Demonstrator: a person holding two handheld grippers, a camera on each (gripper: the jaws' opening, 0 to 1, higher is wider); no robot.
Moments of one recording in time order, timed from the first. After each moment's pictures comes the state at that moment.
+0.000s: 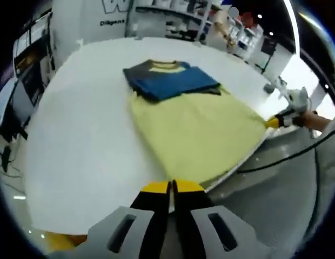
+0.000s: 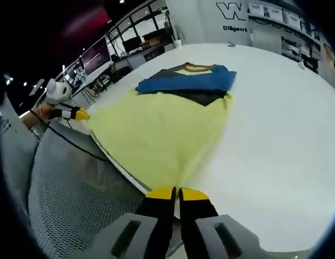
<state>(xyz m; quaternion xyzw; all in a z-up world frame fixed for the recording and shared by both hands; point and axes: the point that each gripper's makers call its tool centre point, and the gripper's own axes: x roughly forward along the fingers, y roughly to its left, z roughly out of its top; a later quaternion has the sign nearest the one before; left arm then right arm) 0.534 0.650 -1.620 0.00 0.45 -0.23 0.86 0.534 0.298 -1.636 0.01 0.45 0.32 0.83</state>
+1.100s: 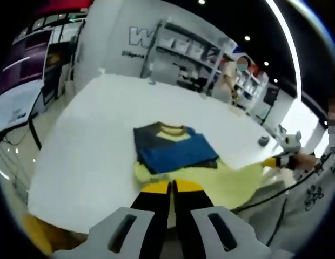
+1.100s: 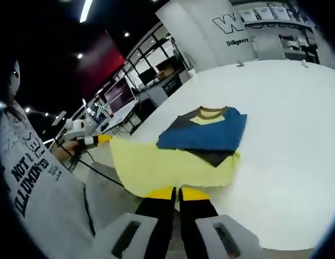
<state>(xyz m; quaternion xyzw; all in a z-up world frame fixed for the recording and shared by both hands) 0.558 0.652 -1.518 -0.11 0.30 -0.18 0.93 0.546 0.312 -1.538 0.13 0.35 0.37 0.85</state>
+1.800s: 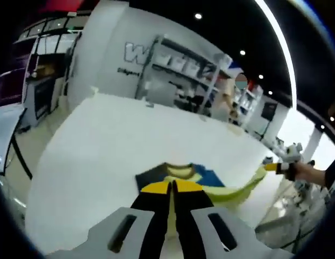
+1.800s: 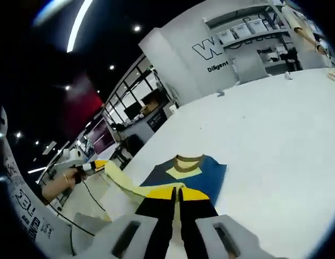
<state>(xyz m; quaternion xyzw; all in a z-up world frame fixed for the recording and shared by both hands) 0.712 0.664 -1.511 -0.13 0.25 -0.19 0.94 0.690 0.298 -1.518 0.20 0.28 0.29 0.89</state>
